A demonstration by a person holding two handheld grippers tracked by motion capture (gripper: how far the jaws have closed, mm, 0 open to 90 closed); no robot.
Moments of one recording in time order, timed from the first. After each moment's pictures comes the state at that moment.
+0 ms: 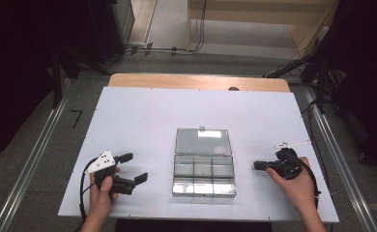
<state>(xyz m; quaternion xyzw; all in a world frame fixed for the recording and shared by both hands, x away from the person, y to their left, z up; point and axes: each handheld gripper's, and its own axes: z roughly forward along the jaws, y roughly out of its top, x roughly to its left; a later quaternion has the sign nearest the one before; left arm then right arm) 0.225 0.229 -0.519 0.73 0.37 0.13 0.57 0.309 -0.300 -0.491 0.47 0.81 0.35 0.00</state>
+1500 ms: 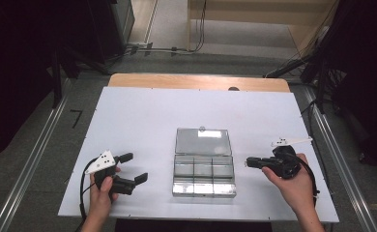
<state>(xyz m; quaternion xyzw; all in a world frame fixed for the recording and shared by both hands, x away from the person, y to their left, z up) 0.225 0.229 -0.519 0.73 0.36 0.13 0.57 0.288 -0.272 -0.448 0.42 0.82 0.39 0.01</state>
